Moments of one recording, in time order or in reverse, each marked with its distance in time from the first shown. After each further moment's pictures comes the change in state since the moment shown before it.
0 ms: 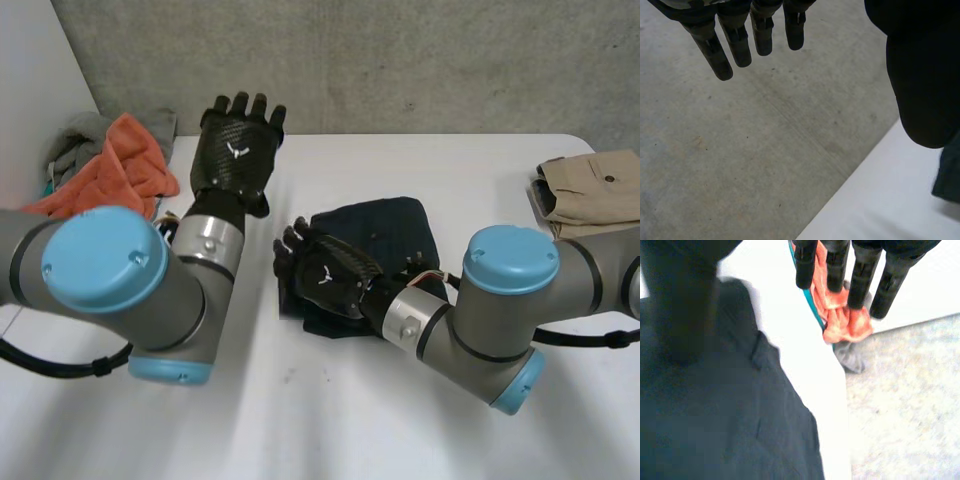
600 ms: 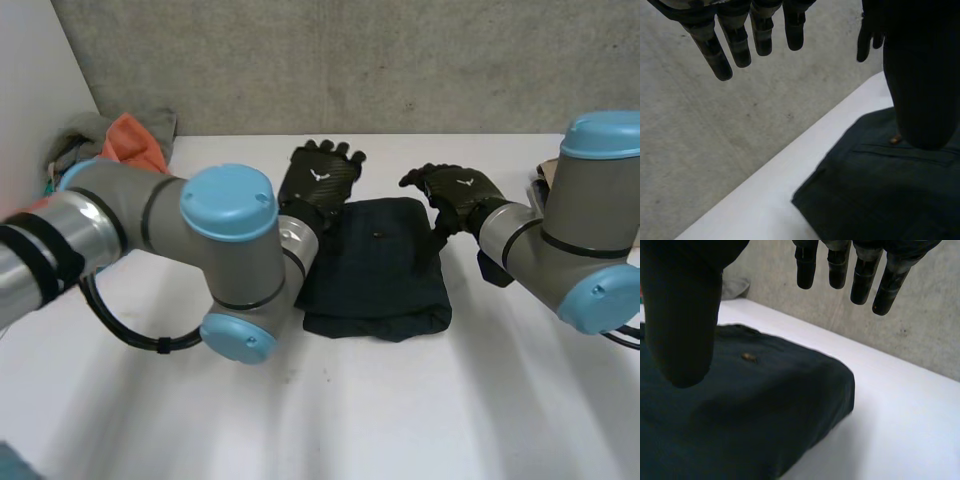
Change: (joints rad) left arm -0.122 -0.358 0.571 -0.477 0.045 -0.209; right arm -0.209 -0.060 -0.258 0.450 0.385 1.030; left_hand 0.000 0.000 0.000 0.000 0.000; right_hand -0.074 -0.172 -0.191 -0.172 -0.163
